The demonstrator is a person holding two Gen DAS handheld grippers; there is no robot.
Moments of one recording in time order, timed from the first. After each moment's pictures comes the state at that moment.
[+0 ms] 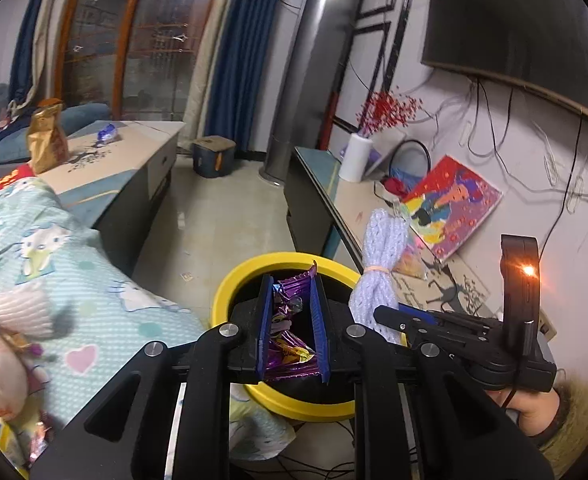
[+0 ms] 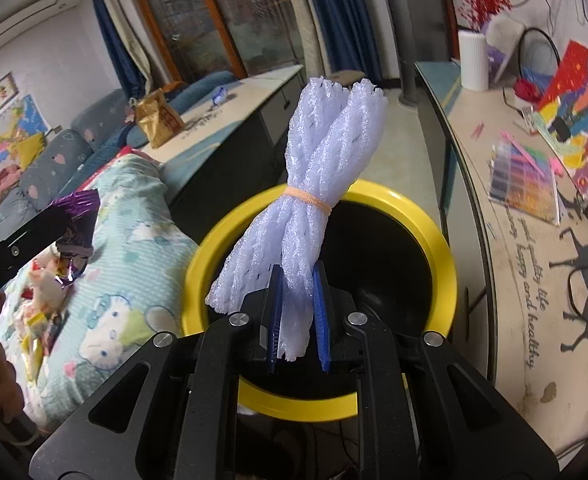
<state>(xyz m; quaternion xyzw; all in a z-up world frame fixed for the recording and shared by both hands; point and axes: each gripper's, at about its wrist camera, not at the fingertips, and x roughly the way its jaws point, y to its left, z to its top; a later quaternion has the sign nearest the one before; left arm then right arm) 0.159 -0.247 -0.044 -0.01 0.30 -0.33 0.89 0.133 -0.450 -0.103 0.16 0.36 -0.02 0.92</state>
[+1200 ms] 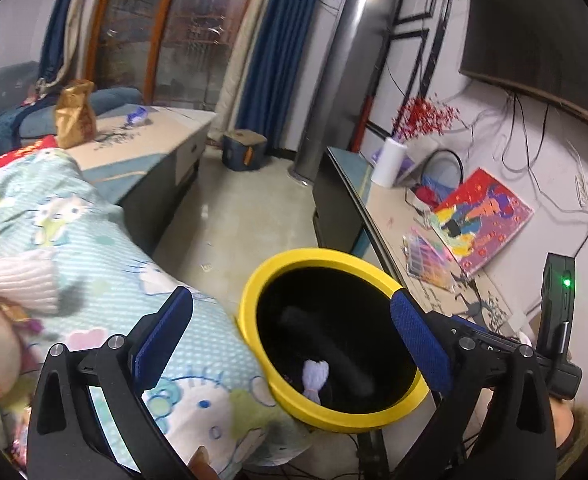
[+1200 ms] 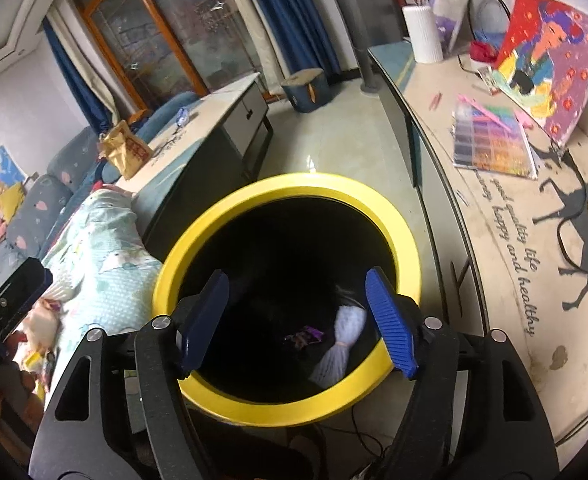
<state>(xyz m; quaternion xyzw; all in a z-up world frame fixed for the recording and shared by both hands) 0.176 -0.227 -0.062 -0.04 0.31 -0.27 0.91 0.122 -0.479 -0.116 0.23 0.35 -0.07 0.91</state>
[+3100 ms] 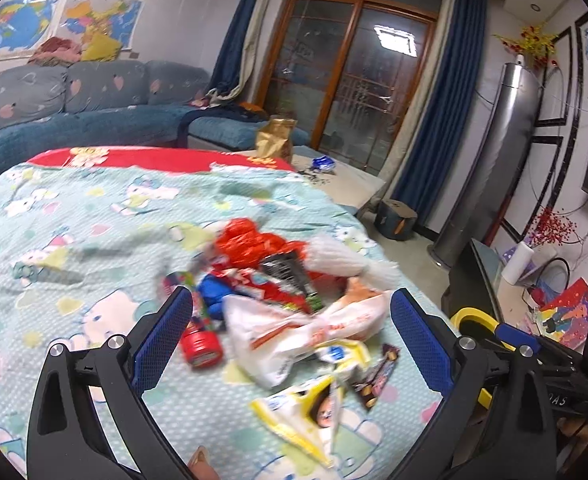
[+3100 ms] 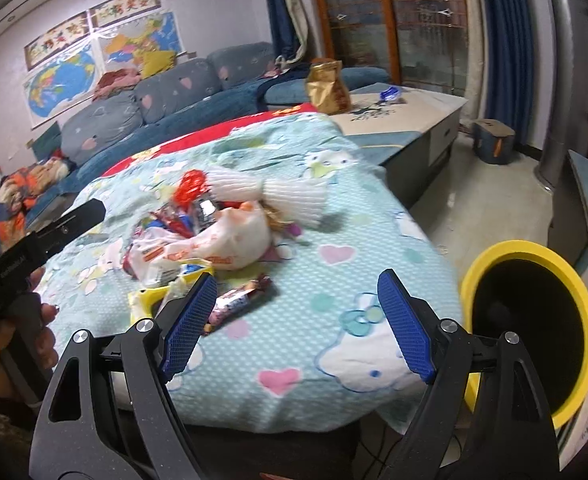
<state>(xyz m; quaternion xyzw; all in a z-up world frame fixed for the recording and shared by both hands) 0.086 0.055 -0.039 -0.14 0.25 0.00 0.96 0.131 -0.209 -0.051 0.02 0.34 0.21 0.92</state>
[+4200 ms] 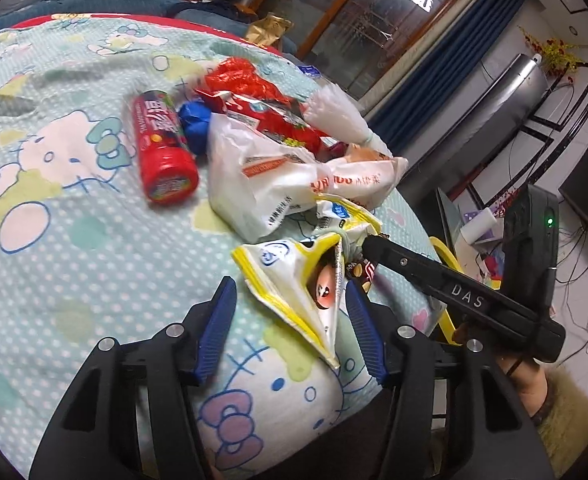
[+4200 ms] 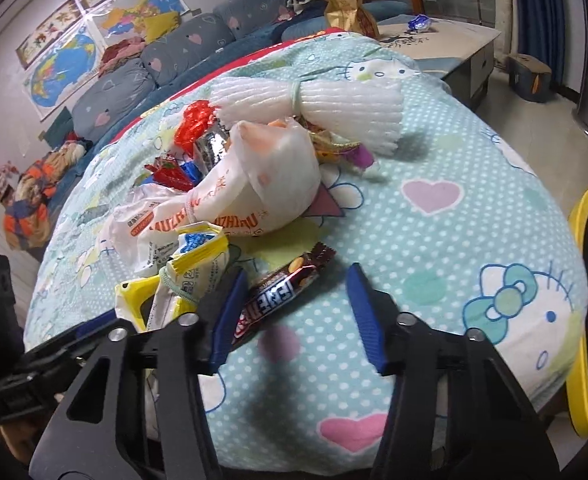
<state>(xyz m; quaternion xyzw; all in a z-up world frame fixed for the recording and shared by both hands) 0.079 0.051 -0.127 -0.24 0.39 -0.09 0.89 0.177 -0.153 -0.118 0.05 0.44 0.26 0.86</state>
